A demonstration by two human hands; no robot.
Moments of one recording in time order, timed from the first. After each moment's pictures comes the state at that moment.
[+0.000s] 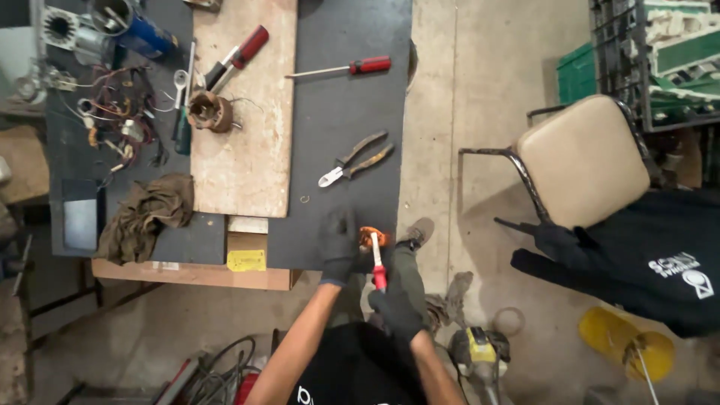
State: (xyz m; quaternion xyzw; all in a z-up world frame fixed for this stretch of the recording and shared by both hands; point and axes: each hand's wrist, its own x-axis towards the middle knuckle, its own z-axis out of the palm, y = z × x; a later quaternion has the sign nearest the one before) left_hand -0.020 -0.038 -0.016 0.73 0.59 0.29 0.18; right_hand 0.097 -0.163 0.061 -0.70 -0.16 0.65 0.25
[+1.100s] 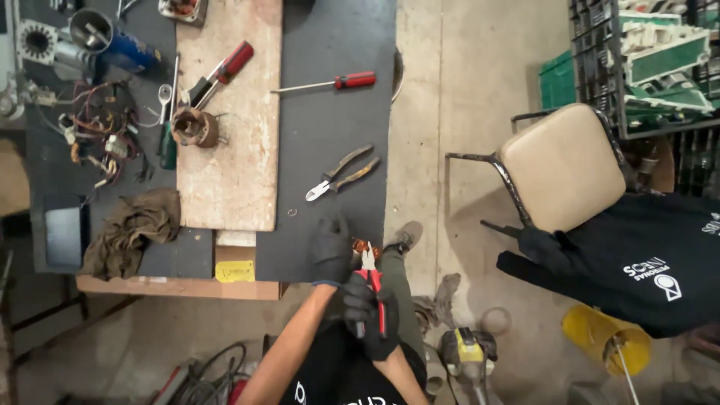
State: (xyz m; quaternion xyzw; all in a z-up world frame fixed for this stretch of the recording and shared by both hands) left_hand 0.001 -0.028 -0.067 0.67 0.71 0.07 0.18; right_hand 0.101 -0.164 0.049 -0.17 0.21 0.85 0.46
